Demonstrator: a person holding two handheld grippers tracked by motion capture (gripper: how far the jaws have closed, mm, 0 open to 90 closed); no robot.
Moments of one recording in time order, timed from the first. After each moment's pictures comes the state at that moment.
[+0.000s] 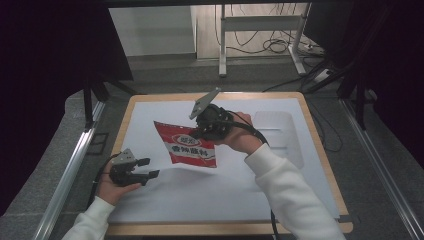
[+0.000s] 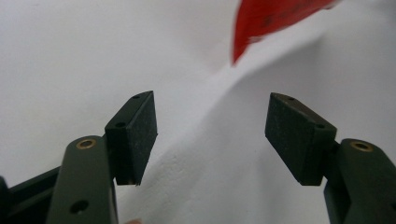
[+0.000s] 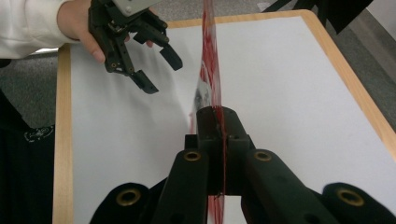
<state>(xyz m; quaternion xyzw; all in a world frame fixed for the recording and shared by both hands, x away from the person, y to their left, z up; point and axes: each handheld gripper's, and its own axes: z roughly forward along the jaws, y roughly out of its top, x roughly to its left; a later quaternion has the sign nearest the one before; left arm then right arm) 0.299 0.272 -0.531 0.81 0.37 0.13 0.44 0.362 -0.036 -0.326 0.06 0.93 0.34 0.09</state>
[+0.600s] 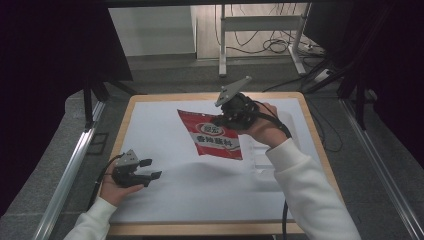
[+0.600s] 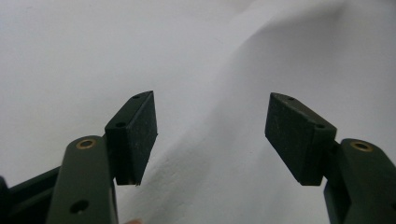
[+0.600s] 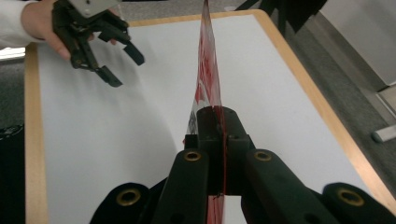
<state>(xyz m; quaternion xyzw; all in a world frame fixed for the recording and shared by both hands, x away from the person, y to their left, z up) 0.298 0.265 -0.530 0.82 0.36 0.13 0.43 0.372 -0.088 -0.301 0.10 0.92 0.35 0.14</state>
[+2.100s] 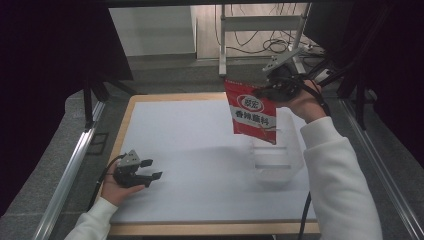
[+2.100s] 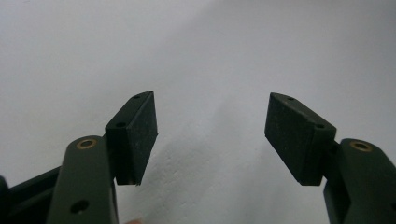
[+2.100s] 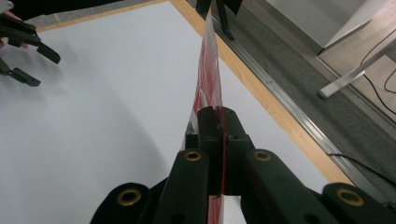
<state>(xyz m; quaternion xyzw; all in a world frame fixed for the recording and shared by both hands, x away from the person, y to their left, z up) 0.299 0.261 -0.534 0.83 0.36 0.14 0.41 0.429 -0.181 -0.267 0.20 0.90 0.35 0.19</state>
